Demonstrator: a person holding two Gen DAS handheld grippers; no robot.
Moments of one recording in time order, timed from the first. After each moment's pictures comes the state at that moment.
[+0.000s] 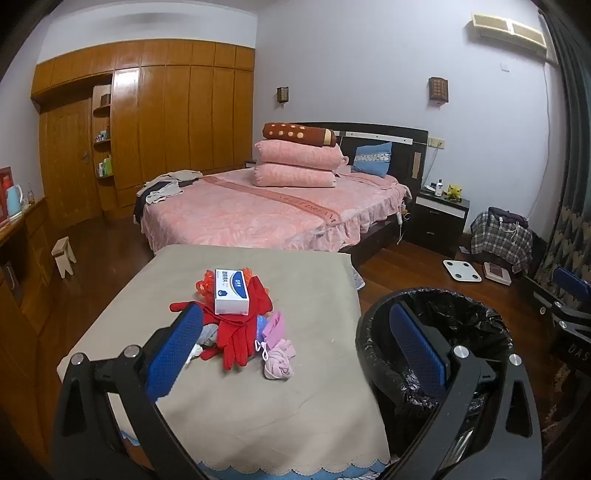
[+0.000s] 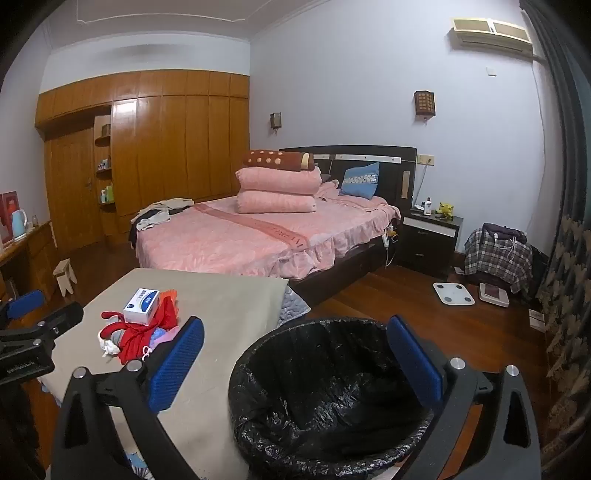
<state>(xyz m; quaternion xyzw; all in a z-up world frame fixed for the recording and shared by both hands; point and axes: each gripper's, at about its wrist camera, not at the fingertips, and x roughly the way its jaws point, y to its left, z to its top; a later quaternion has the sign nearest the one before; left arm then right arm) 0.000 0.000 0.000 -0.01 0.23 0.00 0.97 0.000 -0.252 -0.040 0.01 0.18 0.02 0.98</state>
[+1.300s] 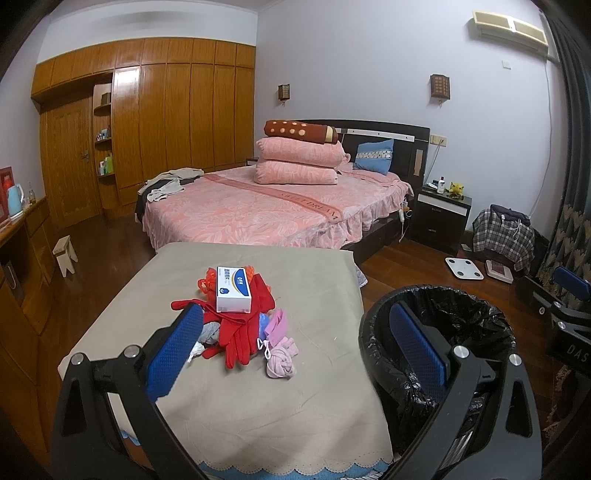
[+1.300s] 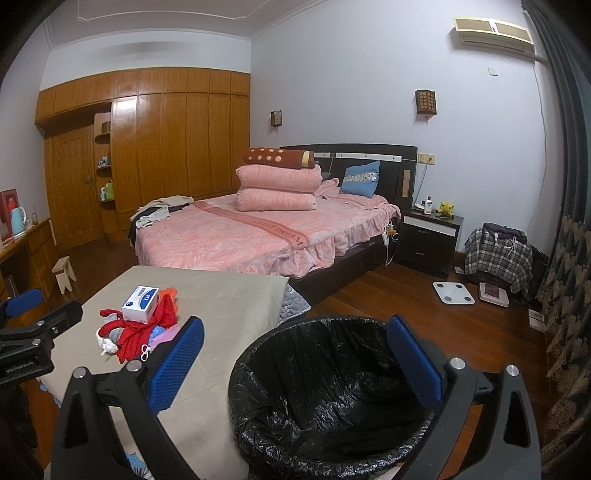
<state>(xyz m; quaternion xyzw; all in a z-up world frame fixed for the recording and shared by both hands) -0.002 0.000 0.000 -0.01 0.23 0.00 0.97 0.003 -0.252 -0.041 0.01 0.18 0.02 0.98</state>
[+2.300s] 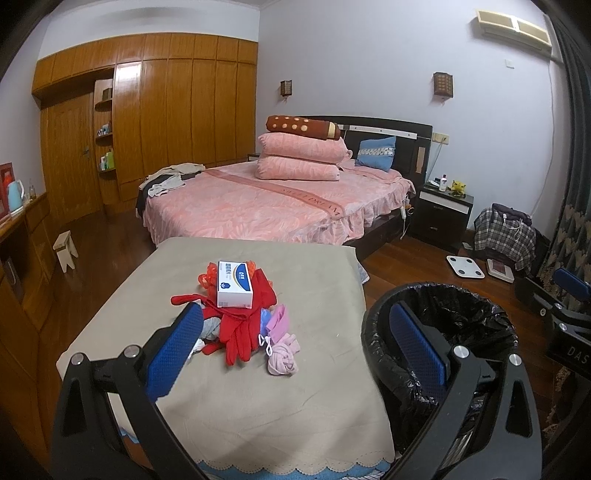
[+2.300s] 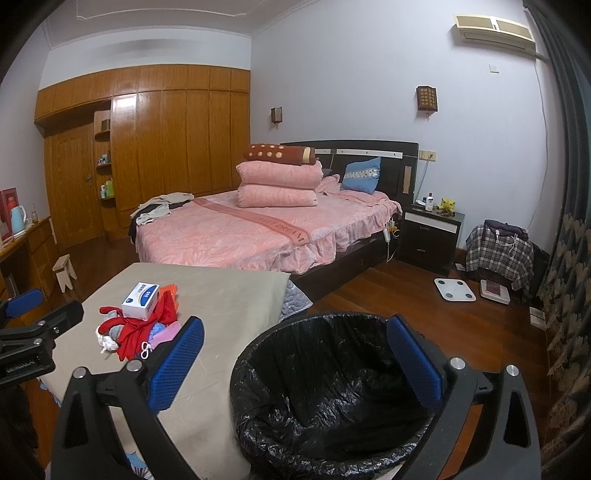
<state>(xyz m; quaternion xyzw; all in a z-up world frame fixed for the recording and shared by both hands) 0.001 0.012 -0.017 -0.01 0.23 0.00 0.97 0.005 -0.249 -0.043 0.01 0.18 0.02 0.98</state>
